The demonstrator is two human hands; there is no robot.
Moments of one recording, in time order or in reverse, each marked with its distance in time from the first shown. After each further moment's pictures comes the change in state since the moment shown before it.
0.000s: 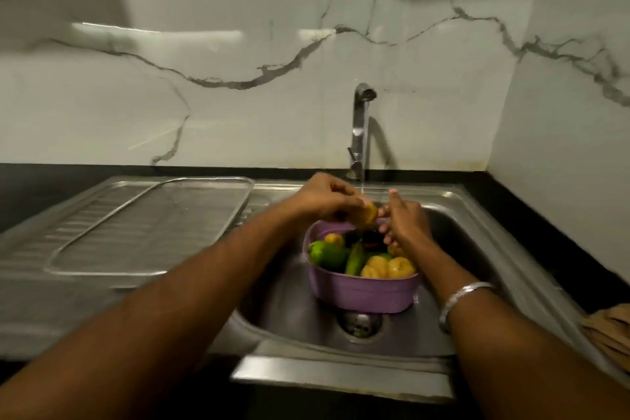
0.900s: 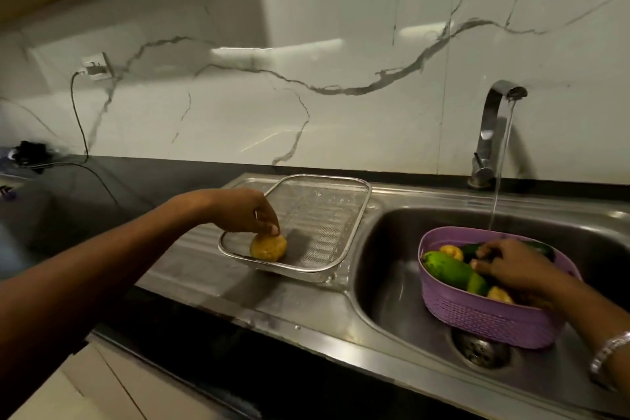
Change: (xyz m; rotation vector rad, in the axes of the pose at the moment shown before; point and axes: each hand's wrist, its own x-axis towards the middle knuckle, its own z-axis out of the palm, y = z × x) left_hand -0.175 -0.027 -0.248 1.183 -0.126 -0.320; right_hand 0.004 0.025 0.032 -0.624 -0.429 -0.177
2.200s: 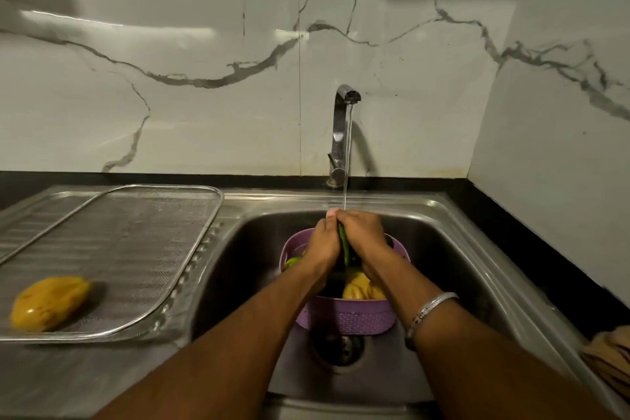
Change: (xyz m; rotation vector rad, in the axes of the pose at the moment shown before) left_hand 0.196 0.323 0.097 -1.664 0.150 0.009; right_hand 0.008 -0.042 -0.009 0.869 0.387 0.199
